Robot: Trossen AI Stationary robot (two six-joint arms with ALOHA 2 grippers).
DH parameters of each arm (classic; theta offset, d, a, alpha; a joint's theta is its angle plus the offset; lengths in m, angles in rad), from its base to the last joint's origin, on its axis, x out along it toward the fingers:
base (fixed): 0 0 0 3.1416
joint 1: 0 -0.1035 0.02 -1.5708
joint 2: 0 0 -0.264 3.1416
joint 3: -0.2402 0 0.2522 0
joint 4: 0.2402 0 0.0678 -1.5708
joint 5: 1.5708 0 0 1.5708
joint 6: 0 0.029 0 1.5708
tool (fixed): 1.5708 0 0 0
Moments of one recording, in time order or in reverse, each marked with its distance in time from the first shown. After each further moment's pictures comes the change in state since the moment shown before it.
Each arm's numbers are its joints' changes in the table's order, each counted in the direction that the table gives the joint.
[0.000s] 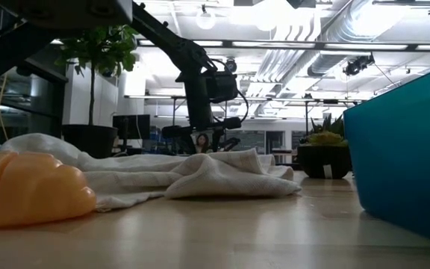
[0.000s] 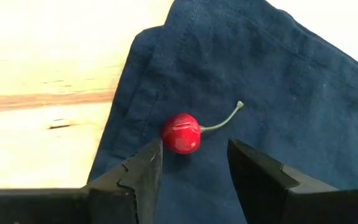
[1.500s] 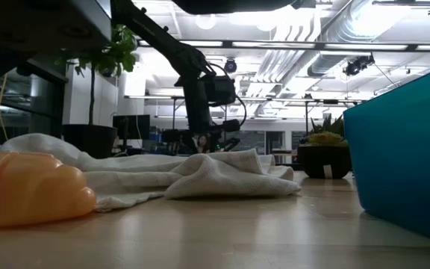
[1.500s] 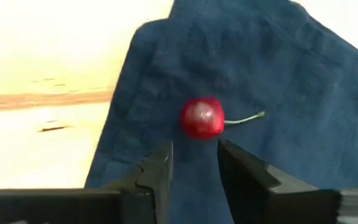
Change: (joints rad) left arm -0.015 -0.016 0.000 -0.002 0.069 0.010; right arm 0.000 0.000 0.000 0.010 0.000 0.003
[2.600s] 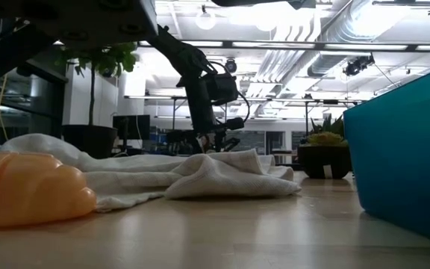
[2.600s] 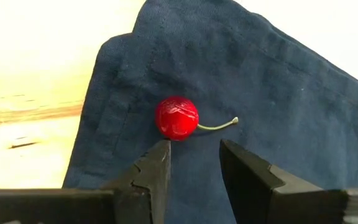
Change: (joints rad) left arm 0.002 0.000 0.000 -0.063 -0.009 0.017; right arm 0.000 0.000 0.000 0.008 0.000 -0.001
